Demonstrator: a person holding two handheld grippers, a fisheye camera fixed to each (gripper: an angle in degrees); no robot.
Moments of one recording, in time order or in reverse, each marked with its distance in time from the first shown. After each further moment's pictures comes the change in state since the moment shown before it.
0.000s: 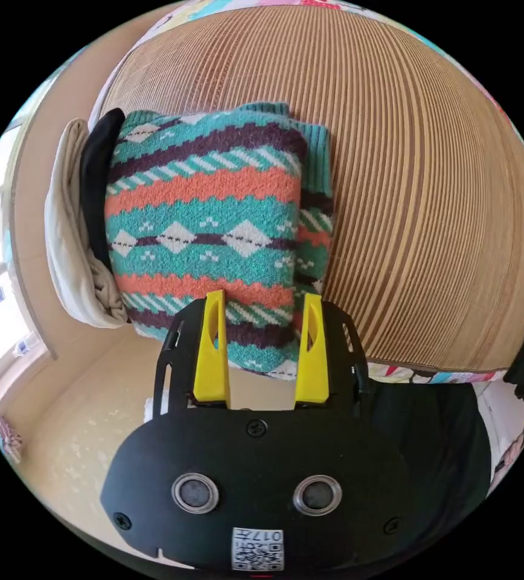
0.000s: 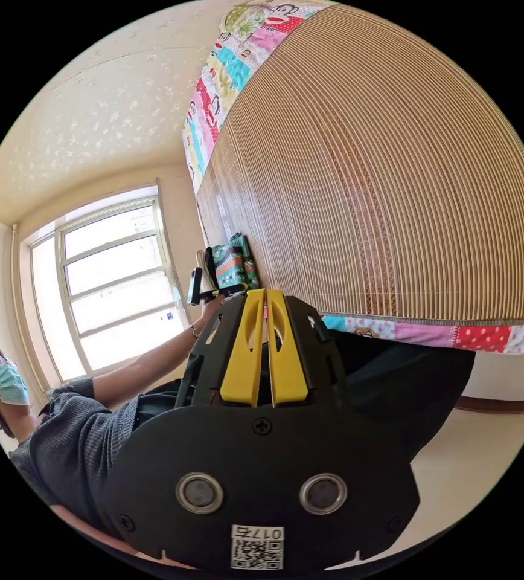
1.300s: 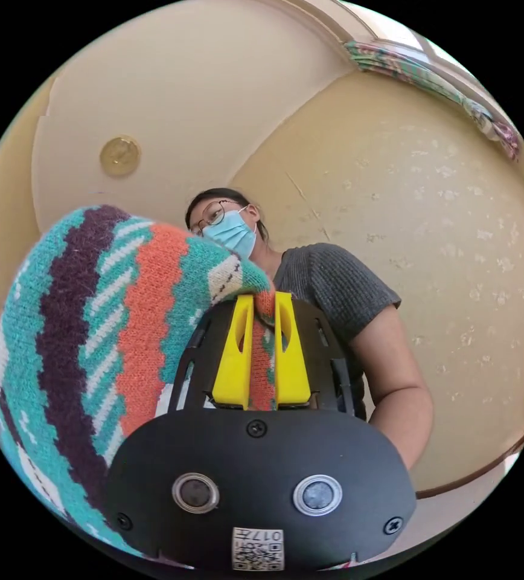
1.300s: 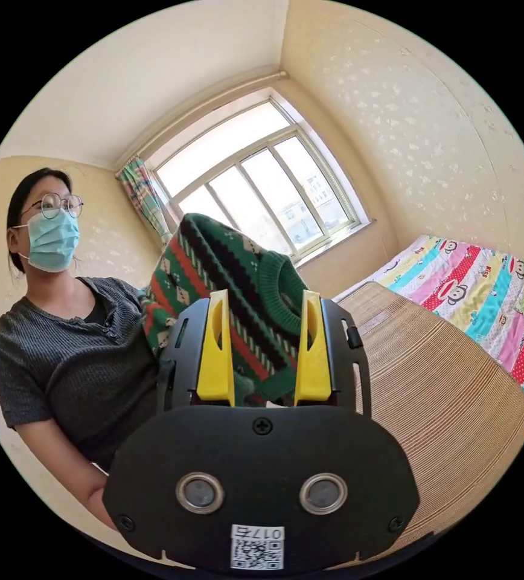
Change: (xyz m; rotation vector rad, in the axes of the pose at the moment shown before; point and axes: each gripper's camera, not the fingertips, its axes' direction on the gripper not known) left arm -0.007 0.556 -0.324 -1.268 -1.857 -1.905; right arm -0.214 0.065 0.017 -0.096 -0.253 -1.323
